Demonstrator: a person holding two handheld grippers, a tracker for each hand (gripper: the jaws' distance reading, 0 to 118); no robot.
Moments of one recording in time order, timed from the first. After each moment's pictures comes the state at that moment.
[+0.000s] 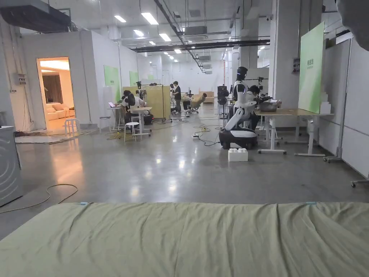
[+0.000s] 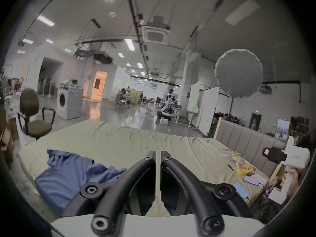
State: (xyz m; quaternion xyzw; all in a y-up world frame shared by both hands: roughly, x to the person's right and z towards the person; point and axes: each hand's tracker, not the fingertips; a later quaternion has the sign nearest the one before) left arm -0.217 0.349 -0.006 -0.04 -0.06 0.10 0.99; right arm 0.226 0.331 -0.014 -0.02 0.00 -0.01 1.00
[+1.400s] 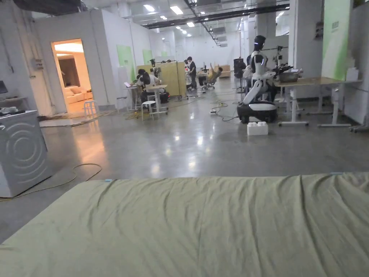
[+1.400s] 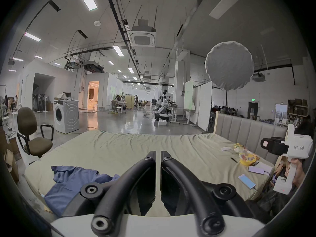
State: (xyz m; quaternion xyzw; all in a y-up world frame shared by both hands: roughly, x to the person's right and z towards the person) left arm -0.217 0.361 -0.005 -0.04 -0.07 0.05 1.00; right arm 0.204 0.327 -0.013 -0.04 0.04 0.00 1.00
